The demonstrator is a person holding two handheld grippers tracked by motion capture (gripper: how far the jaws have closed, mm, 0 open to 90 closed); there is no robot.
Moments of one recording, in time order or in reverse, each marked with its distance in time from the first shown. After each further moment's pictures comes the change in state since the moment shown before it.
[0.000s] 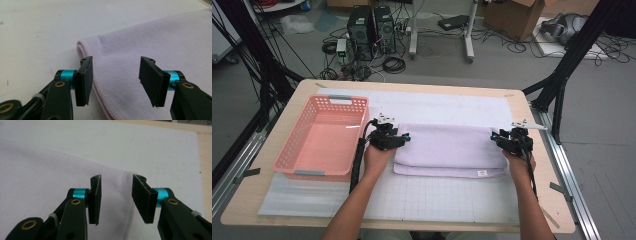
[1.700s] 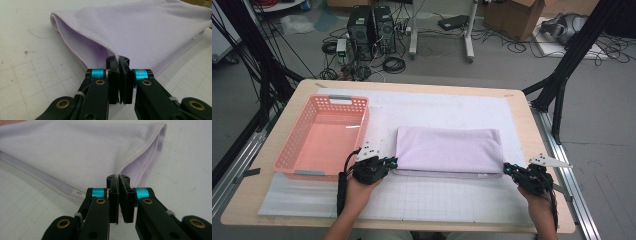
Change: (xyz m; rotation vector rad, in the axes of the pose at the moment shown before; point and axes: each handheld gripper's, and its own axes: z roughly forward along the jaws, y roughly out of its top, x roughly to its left) left arm -0.018 -0.062 -0.081 -0.036 -0.162 0.023; right arm 0.024 -0.063 -0.093 0.019 0.142 -0.010
